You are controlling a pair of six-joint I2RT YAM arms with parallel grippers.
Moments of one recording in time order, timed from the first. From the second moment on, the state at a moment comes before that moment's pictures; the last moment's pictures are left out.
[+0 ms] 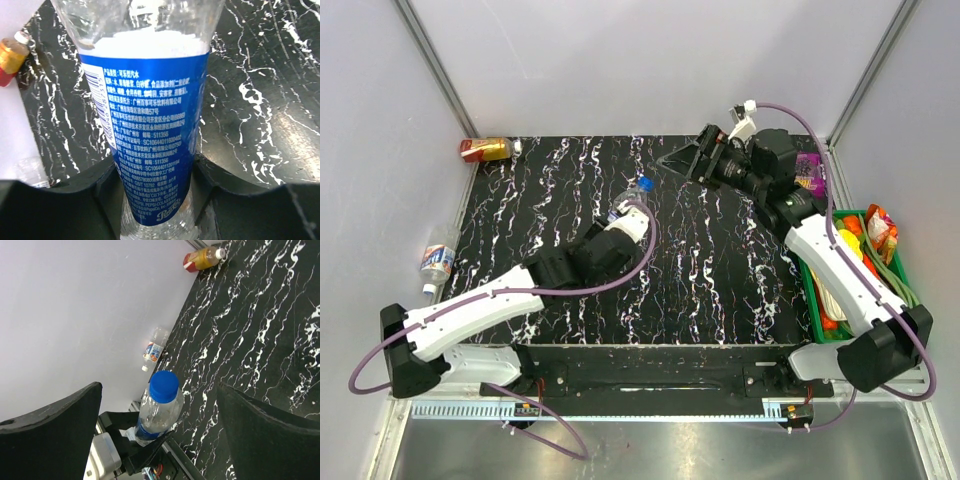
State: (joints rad) left arm -1.05 1.18 1.14 -0.78 -0.66 -0.08; right arm 0.43 1.33 1.32 -0.08 -0.47 0.84
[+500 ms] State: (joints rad) left arm -1.12 1.23 1.16 -0.80 -0.81 -0.08; right arm 0.45 1.42 1.32 -0.09 -0.52 0.92
